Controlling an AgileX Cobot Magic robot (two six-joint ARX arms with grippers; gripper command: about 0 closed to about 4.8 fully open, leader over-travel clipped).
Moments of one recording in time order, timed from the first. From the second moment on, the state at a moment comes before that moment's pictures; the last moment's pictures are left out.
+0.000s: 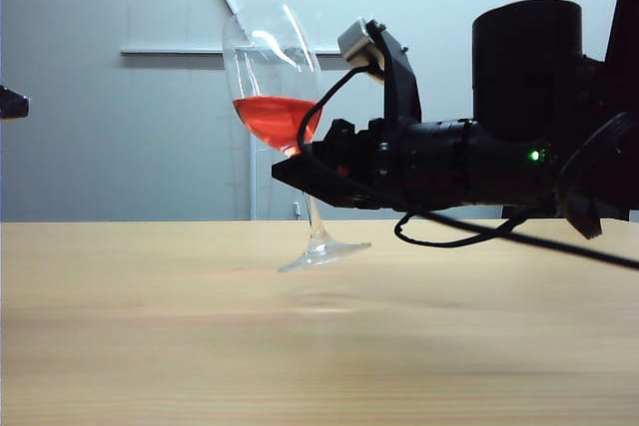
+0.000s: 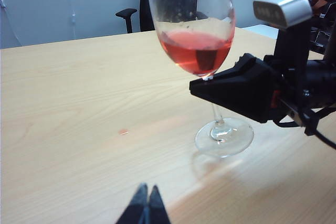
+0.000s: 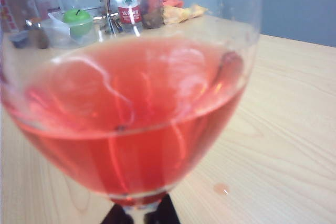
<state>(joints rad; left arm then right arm) -0.59 0.01 0.00 -0.04 0.02 -0.02 0.58 1.95 0.61 1.35 -0.42 0.06</state>
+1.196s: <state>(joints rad) -0.59 0.01 0.00 -0.04 0.02 -0.02 0.56 2.01 0.61 1.39 -0.42 0.03</state>
